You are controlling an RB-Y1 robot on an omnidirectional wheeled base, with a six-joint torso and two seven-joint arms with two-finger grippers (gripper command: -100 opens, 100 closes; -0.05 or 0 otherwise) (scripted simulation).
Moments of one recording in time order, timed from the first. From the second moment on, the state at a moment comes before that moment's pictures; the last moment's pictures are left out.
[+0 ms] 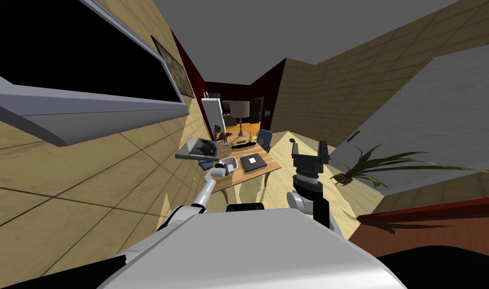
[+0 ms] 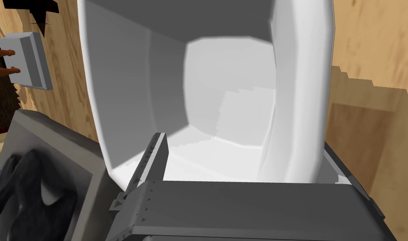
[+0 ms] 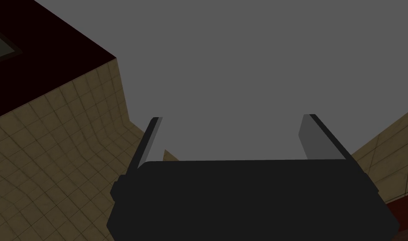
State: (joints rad) left arm -0.36 0.13 -0.04 -1.10 0.17 0.77 0.31; right arm 0.52 -0.04 -0.04 -2.34 -0.10 -0.63 -0.17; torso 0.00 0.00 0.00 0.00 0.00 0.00
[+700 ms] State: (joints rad) left arm -0.35 0.12 -0.04 -1.06 0.16 0.72 0.30; right arm 0.52 -0.04 -0.04 -2.34 -0.10 -0.63 -0.17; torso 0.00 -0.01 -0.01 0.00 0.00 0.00
